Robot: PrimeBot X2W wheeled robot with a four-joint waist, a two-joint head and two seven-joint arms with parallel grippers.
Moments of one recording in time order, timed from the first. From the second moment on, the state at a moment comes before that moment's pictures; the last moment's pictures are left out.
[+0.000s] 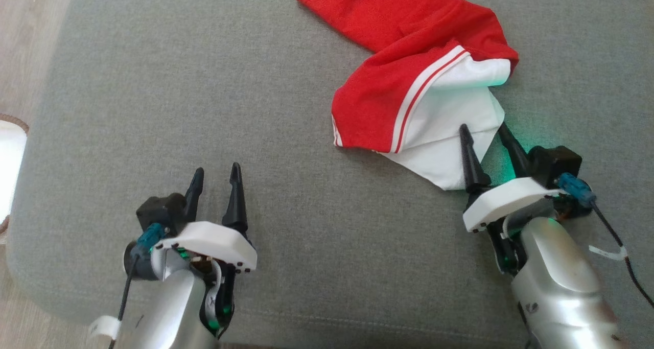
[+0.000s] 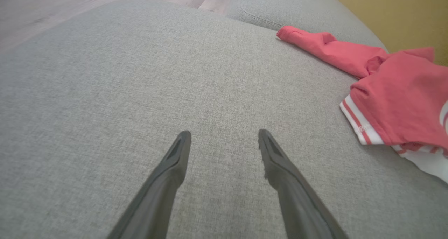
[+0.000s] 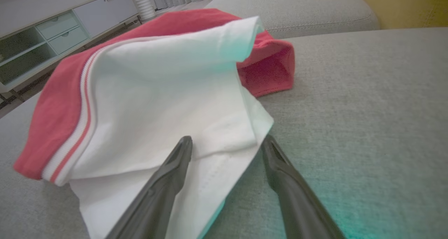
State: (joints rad) left arm -0.25 0.03 -0.31 0.45 -0.39 0.12 -0.26; right arm -0.47 -0.06 0.14 0.74 0.21 0.12 -0.25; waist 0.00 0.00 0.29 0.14
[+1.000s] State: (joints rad) left arm -0.25 0.03 -0.32 0.44 -0.41 0.12 -0.26; right arm -0.46 -0.06 0.10 0.70 0.15 0.12 -0.25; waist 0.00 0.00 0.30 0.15
